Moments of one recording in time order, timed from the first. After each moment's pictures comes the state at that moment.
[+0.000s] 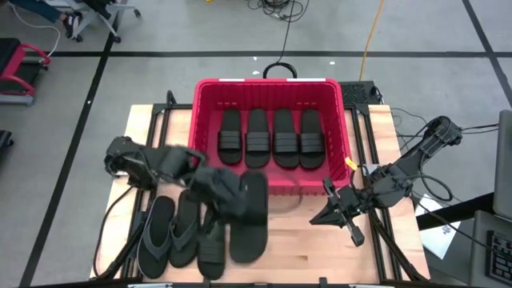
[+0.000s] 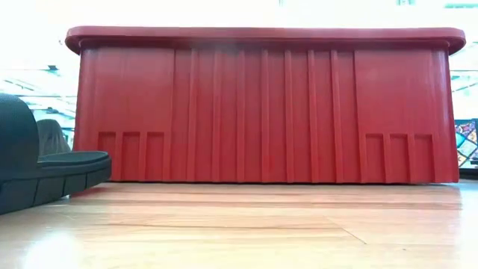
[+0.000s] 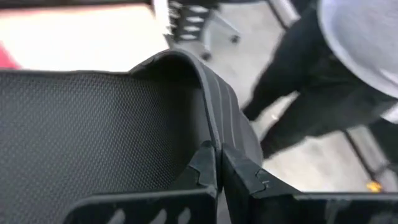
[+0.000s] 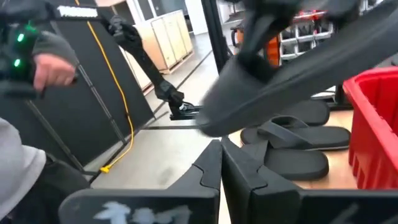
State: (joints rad) left arm -0.34 1.78 2.14 -1.14 0.32 -0.17; right arm 0.68 1.05 1.02 -0.03 0.28 0.34
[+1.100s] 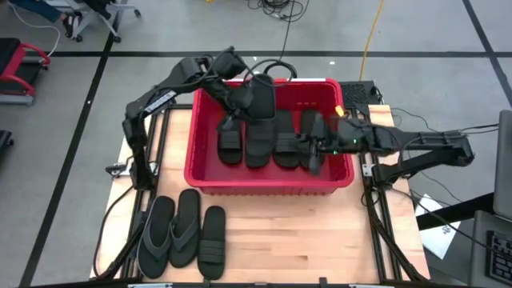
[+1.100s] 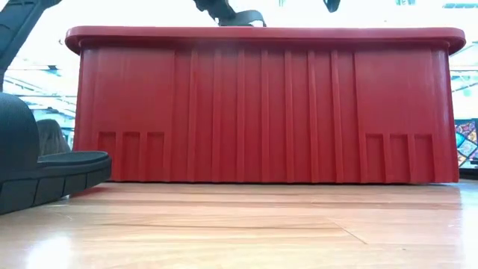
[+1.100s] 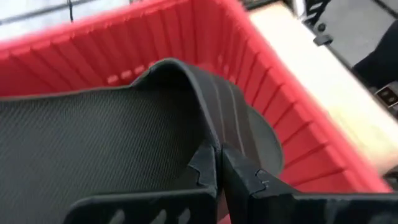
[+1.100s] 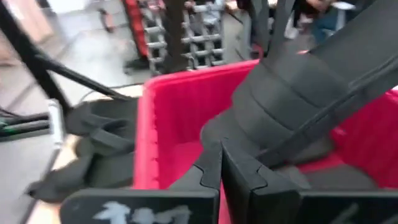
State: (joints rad) left arm 0.46 1.89 2.27 -1.32 0.60 0.70; right arm -0.02 1.08 1.16 -0.31 0.13 0.16
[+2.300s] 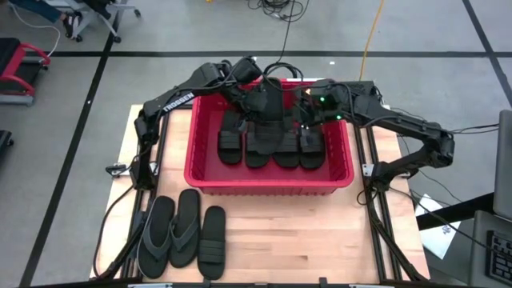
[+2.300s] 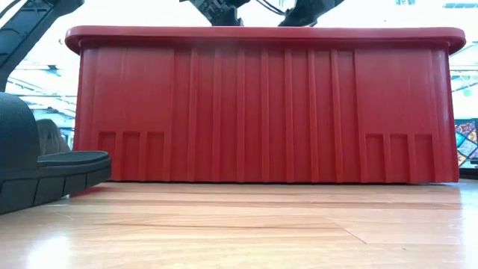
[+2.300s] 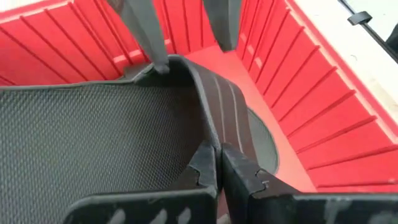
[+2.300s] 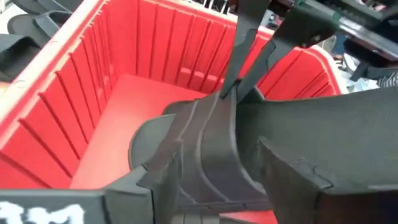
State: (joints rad) left arm 0.45 2.00 2.27 -1.24 0.53 0.70; right arm -0.40 1.35 1.40 -0.55 -0.27 -0.49
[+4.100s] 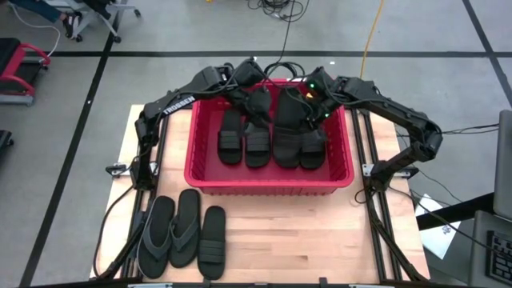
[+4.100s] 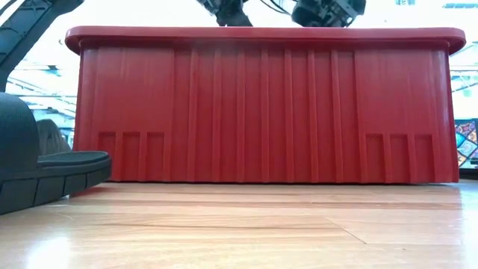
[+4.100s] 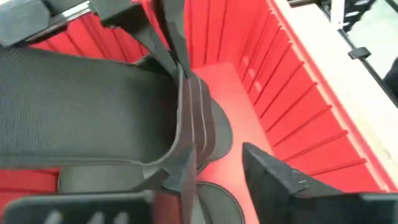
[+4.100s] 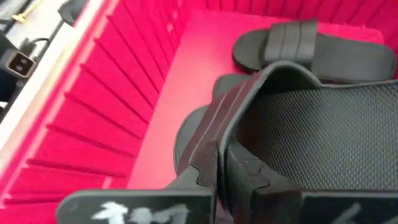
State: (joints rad) left arm 0.42 2.00 2.27 -1.18 0.51 0.53; right arm -0.60 1.49 1.53 -1.02 -0.62 -0.66
